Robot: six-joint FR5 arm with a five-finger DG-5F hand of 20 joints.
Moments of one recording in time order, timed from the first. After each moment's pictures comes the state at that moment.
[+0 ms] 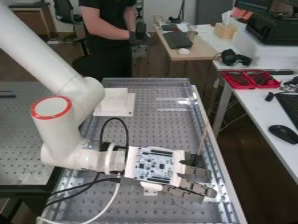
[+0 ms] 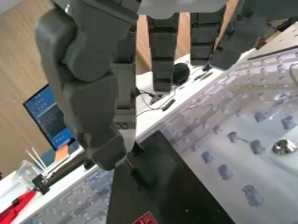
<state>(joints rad) 1.26 -2.31 -1.59 -2.46 -1.75 -0.19</state>
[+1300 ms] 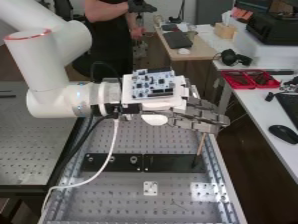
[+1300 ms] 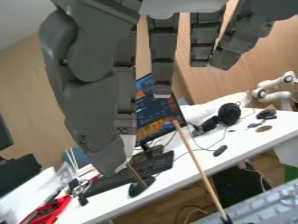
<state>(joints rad) 1.35 -2.05 -1.63 -2.56 -1.77 -0.36</state>
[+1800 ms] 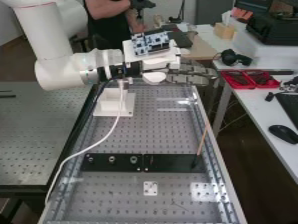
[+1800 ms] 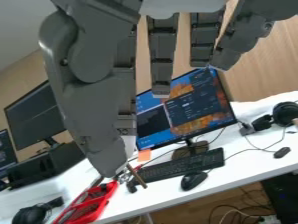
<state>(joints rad) 1.49 -1.94 -1.68 -2.58 -1.80 -0.40</state>
